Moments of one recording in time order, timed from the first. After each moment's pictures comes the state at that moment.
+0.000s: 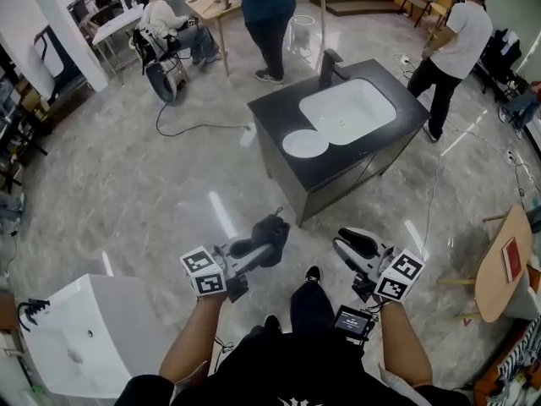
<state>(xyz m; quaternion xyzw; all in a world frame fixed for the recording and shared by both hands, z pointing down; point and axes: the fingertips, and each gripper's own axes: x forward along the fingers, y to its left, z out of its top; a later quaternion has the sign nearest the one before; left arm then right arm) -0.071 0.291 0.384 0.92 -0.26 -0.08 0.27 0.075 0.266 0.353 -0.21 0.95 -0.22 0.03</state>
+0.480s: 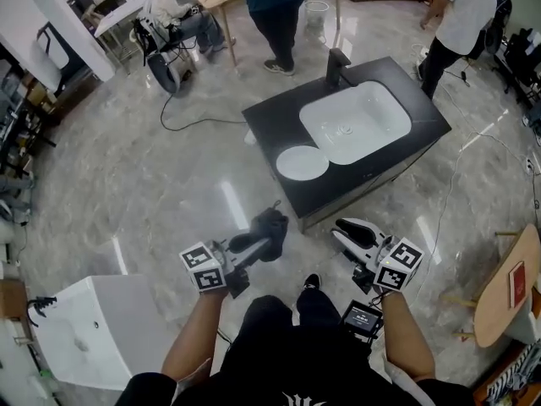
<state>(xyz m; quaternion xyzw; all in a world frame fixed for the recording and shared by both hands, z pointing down) -0.028 0.139 0.407 0.90 -0.30 -0.08 0.30 0.111 0.099 0.389 -0.16 0.95 -0.26 0.01</state>
